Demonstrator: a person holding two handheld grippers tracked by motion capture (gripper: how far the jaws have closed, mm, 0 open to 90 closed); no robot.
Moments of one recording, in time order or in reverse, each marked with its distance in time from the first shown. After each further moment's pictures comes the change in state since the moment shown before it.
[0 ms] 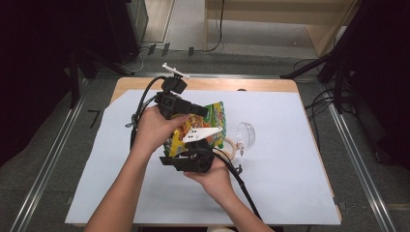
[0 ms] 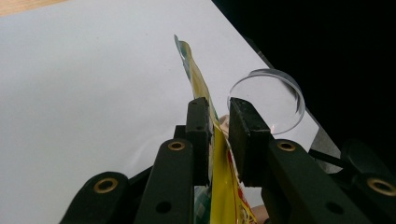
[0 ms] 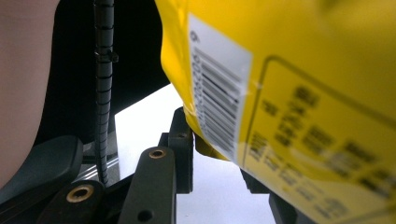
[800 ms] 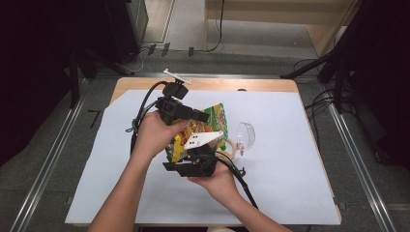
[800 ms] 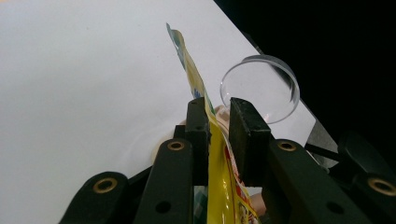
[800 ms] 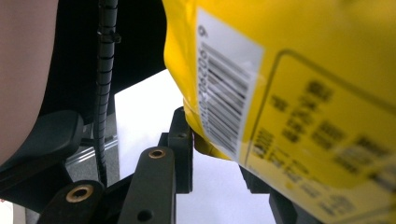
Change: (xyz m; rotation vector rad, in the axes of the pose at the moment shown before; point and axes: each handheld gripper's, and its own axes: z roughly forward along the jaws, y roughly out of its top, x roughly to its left) left arm -0.006 -0.012 0.003 0.006 -0.016 0.009; right arm 0.005 -0.010 -0.006 0.042 0.002 -0.065
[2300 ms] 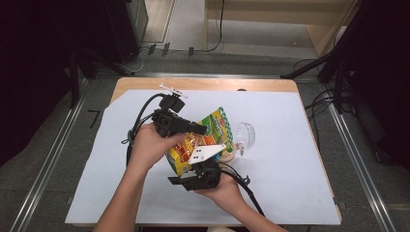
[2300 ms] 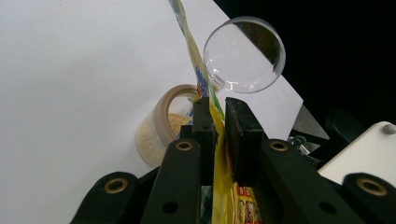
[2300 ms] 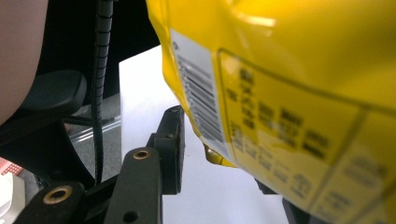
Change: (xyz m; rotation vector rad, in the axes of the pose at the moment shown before) left arm 0.000 -0.029 0.001 0.018 -0.057 0.026; right arm 0.002 -0.034 -0.001 0.043 0.026 -0.053
